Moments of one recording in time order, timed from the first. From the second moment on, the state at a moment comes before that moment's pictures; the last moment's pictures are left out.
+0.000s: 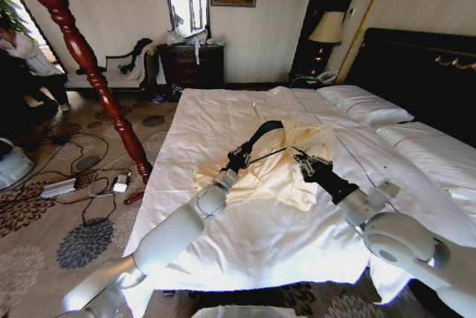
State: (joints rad) left arm 0.59 -1.21 0.32 -1.73 -0.29 0.18 -0.27; right arm -1.70 0.35 0.76 2.34 0.95 0.25 0.10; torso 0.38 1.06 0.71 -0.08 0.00
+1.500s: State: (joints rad) left arm 0.60 -1.05 0.22 -1.92 -0.42 0.15 -0.28; right arm -1.72 0.49 0.79 2.26 0.77 0.42 0.06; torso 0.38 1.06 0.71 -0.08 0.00
